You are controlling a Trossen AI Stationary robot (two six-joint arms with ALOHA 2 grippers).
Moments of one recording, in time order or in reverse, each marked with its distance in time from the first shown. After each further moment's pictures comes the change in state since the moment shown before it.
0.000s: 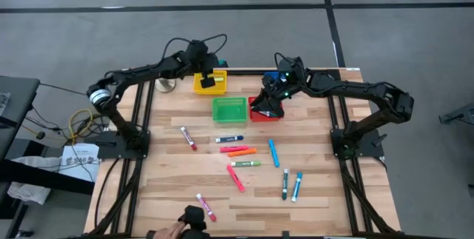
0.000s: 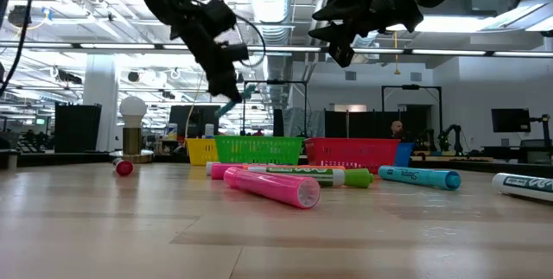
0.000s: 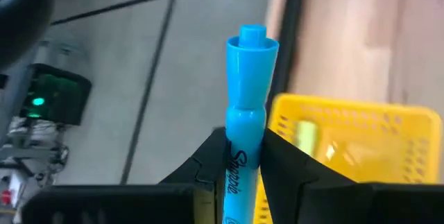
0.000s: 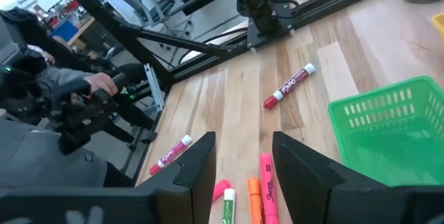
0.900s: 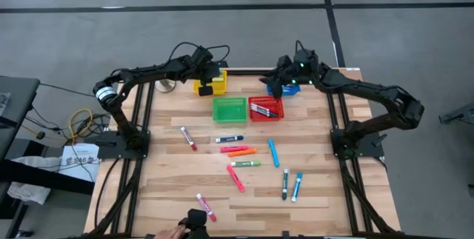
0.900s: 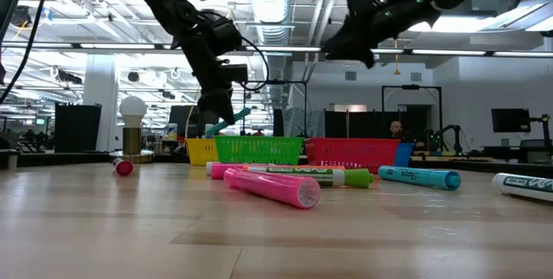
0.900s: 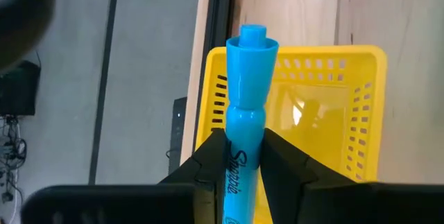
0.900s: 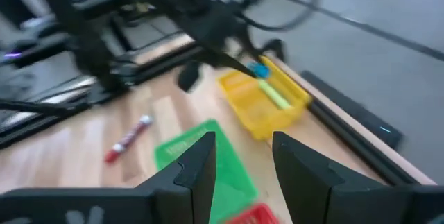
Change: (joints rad) left arm -0.015 0.069 -0.002 -0.135 0.023 0.018; right arm -0.149 -0.115 -0.073 0.030 0.454 -0.099
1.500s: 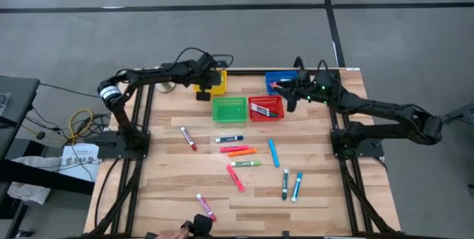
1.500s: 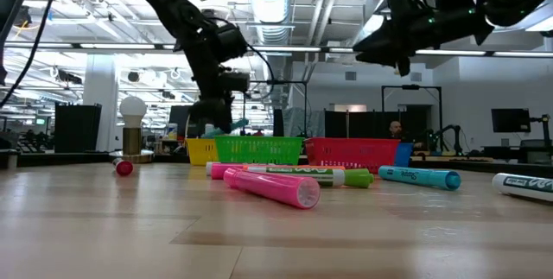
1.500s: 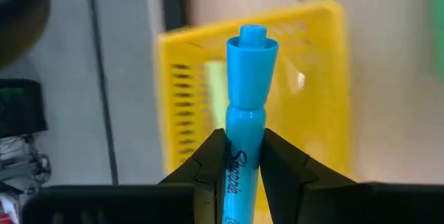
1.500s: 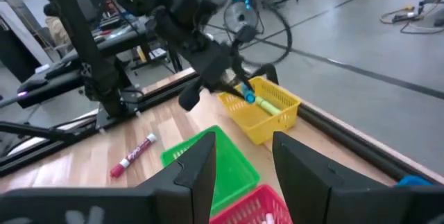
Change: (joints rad) left arm -0.049 0.041 -0.002 -0.057 -0.069 0.139; right arm 0.038 -0.308 -0.416 0.321 0.115 0.093
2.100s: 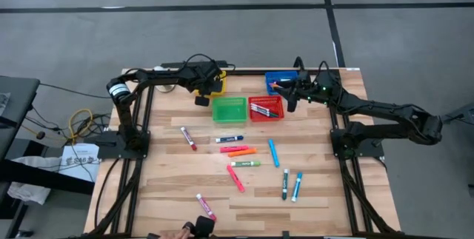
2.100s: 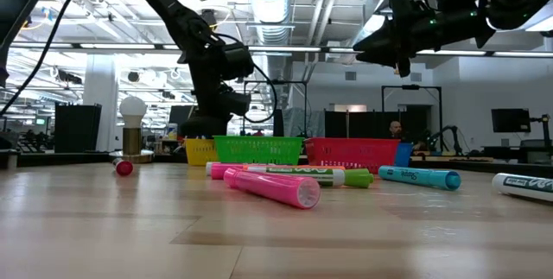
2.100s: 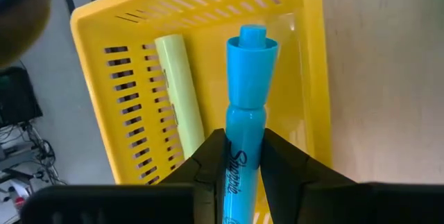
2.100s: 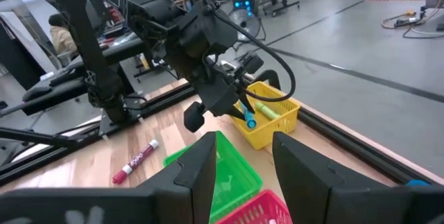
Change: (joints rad) left arm -0.032 0.095 0.000 -0.040 -0.102 0.029; right arm 0.000 0.000 -0.024 0.056 -0.004 0.016
